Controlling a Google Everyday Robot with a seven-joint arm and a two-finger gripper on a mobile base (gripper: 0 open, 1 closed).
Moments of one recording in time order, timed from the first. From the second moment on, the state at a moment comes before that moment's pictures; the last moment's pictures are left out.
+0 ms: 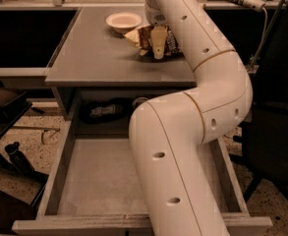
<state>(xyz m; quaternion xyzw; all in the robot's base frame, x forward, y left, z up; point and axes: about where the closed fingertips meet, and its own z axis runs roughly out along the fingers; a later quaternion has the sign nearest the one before) 0.821 -0.065 0.885 -0.72 0.66 -0.14 0.14</state>
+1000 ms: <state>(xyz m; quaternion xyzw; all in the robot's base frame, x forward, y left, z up) 0.812 -0.063 0.911 -0.72 0.66 -0.14 0.17</state>
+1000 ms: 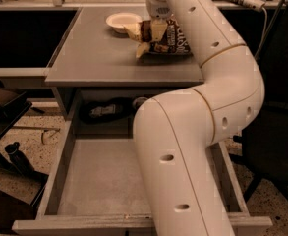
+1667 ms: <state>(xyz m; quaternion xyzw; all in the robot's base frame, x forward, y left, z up) 0.746 -0.074 0.999 -0.72 0.65 -0.14 0.20</state>
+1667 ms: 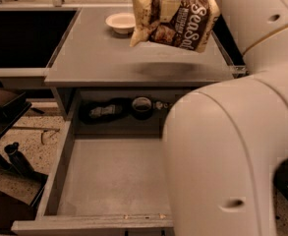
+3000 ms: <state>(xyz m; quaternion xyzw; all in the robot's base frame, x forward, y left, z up) 0.610 -0.113 0.996 -0.75 0.64 -0.06 0.17</state>
